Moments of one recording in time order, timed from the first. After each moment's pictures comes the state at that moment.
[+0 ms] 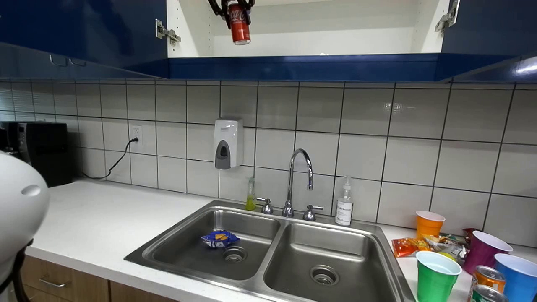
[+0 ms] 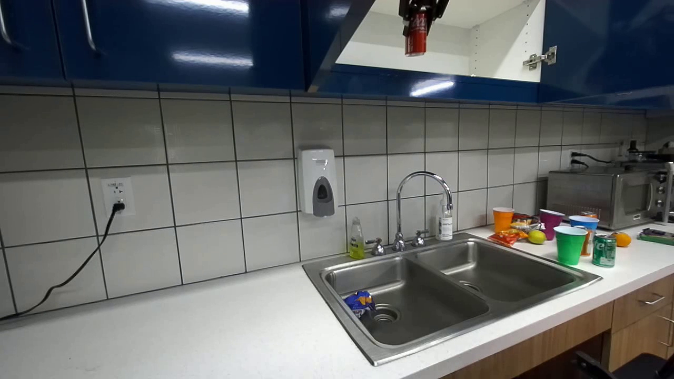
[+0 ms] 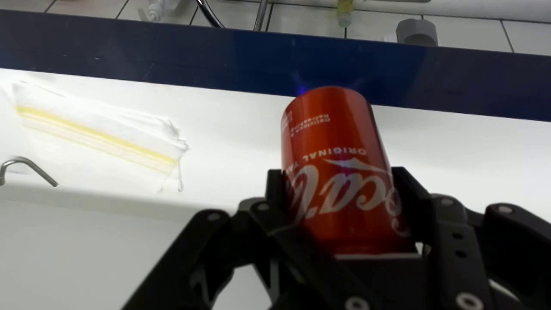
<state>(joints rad) 0.02 -0.16 -0.06 -1.40 -0.12 1.92 -0.14</state>
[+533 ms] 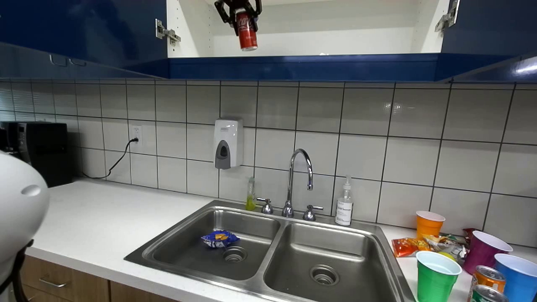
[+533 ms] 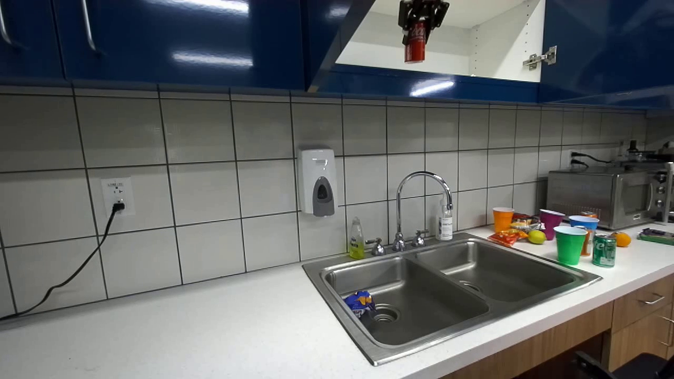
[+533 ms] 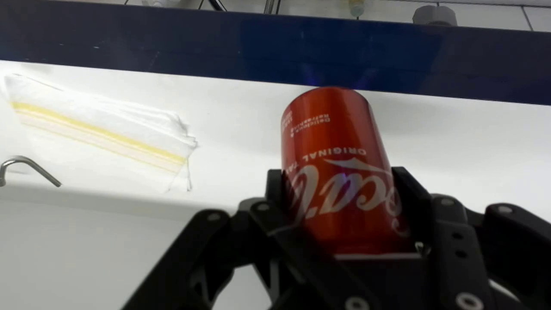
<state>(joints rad) 0.02 -0.12 -0.08 -1.40 -0.12 1.98 -0.13</state>
